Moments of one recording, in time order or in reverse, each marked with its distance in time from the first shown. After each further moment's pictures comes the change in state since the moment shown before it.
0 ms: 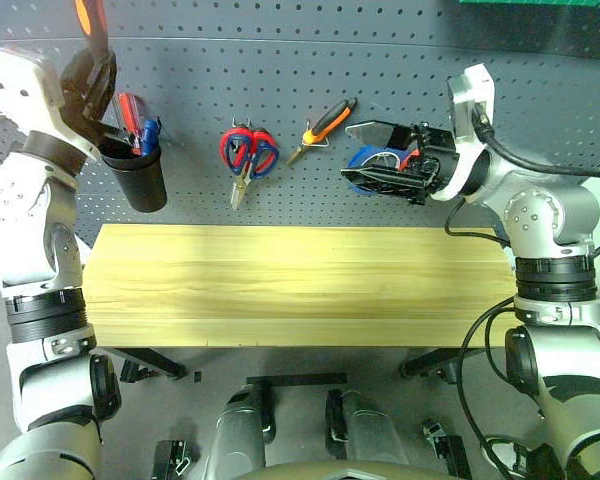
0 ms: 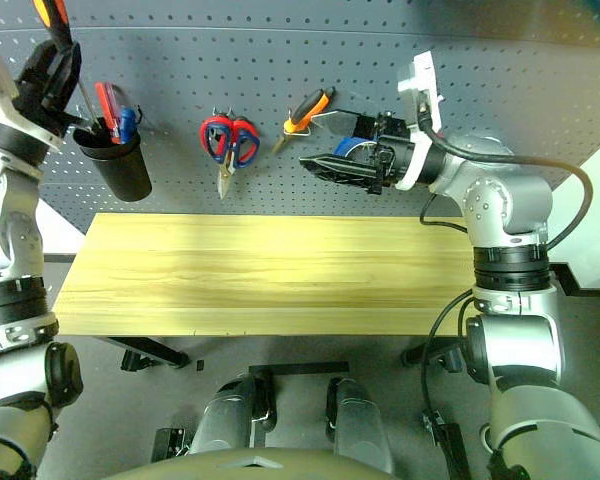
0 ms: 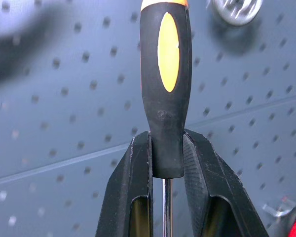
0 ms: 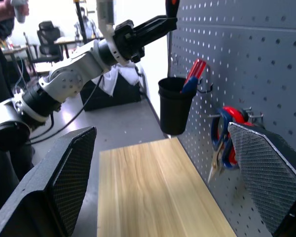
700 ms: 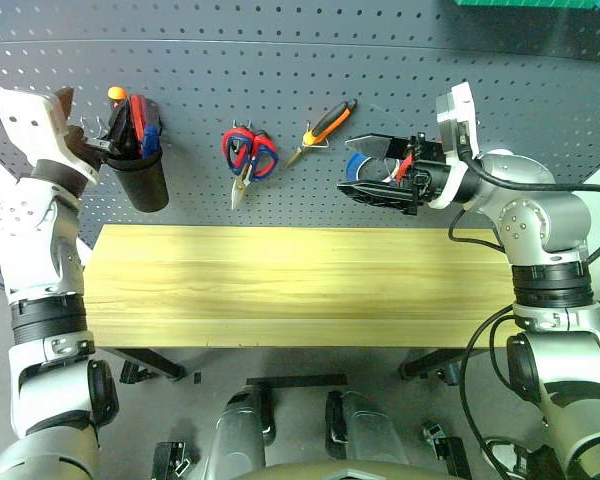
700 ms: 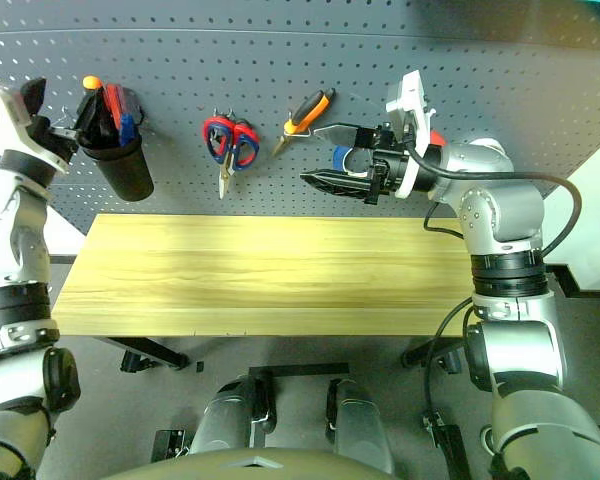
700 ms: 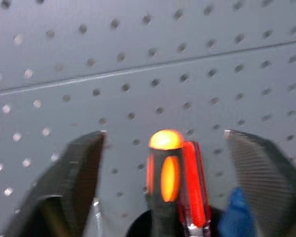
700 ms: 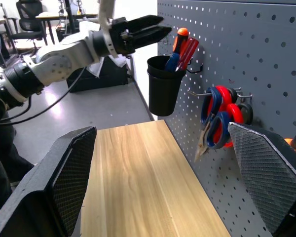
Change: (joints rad) left arm 0.088 0.032 0.025 0.062 -0.036 -0.003 -0.017; right arm 0.029 -0.010 0.028 -0.002 -0.073 -0.063 -0.005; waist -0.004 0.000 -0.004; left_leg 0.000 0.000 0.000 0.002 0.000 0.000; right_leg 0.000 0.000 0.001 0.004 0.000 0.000
